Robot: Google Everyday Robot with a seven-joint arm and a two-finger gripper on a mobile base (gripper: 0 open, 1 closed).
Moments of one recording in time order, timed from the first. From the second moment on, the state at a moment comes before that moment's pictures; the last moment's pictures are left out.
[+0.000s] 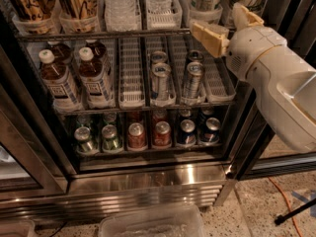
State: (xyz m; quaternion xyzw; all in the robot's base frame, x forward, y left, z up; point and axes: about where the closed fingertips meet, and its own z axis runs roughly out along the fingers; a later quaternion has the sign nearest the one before) arm 0.584 -0.141 1.043 -0.18 0.62 0.09 0.76
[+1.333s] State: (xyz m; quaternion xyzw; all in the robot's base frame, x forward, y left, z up) arm 0.650 -0.129 1.063 -0.20 0.60 0.11 0.77
